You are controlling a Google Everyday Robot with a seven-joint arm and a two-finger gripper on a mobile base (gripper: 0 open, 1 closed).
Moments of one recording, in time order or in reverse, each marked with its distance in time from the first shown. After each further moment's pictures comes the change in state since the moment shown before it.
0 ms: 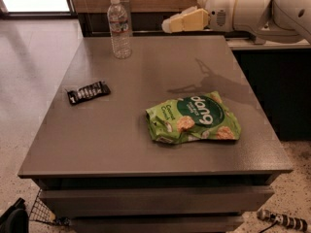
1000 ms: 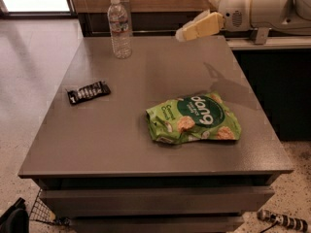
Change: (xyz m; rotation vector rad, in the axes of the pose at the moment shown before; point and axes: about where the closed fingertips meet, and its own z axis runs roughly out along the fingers) arm 0.007 0.007 -0.036 -0.007 0.121 -0.122
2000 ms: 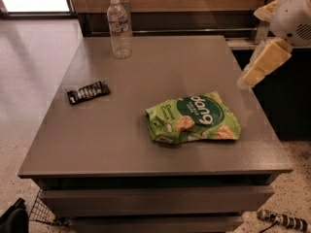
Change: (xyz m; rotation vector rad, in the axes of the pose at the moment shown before) arm 0.056 0.073 -0.145 -0.010 0.689 -0.236
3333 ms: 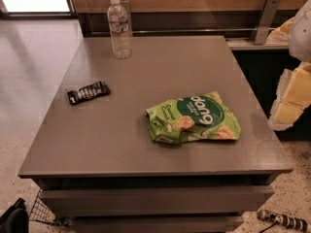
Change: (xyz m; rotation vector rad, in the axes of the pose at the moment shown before) arm 0.025 0.082 -0.049 -0.116 0.285 -0.063
